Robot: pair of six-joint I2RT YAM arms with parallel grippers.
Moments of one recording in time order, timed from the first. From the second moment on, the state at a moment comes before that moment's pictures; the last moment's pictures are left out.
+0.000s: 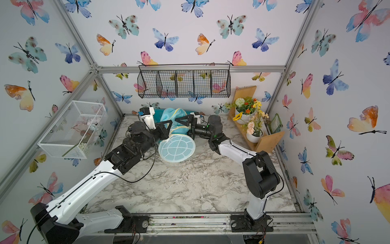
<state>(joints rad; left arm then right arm) -0.67 1.18 1.19 -0.16 -0.12 -0.64 0.59 1.78 1.24 0.62 -0.90 1.67</state>
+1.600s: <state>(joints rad) -0.25 1.12 0.93 0.25 0.34 -0.97 0.63 2.00 1.43 1.40 -0.89 2.05</state>
